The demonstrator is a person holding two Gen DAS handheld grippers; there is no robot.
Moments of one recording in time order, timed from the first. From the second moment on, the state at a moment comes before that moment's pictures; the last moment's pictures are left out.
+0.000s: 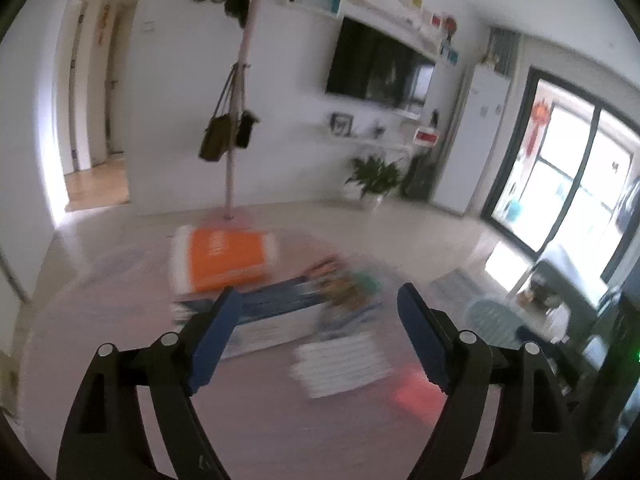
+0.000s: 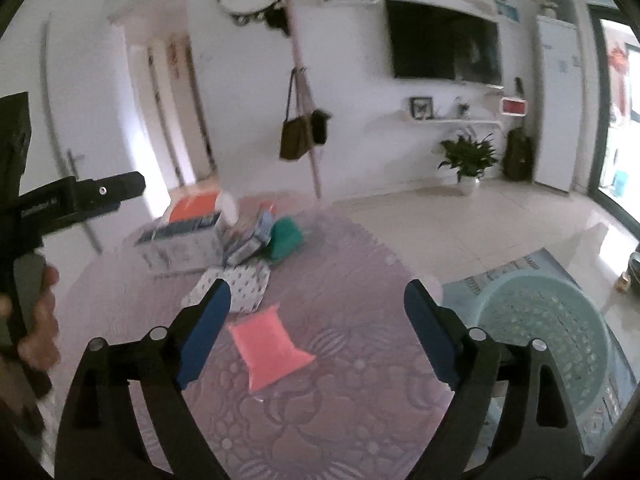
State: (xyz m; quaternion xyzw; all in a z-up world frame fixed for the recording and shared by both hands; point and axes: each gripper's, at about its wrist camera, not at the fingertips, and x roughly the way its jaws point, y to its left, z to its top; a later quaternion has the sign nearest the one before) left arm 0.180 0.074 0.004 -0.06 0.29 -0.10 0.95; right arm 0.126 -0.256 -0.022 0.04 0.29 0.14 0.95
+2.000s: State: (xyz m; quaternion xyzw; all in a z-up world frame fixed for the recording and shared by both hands) left arm 0.181 0.061 -0.073 -0.02 0.43 -0.15 0.89; right arm 0.163 -0.202 -0.072 -0.04 0.44 0.23 0.87
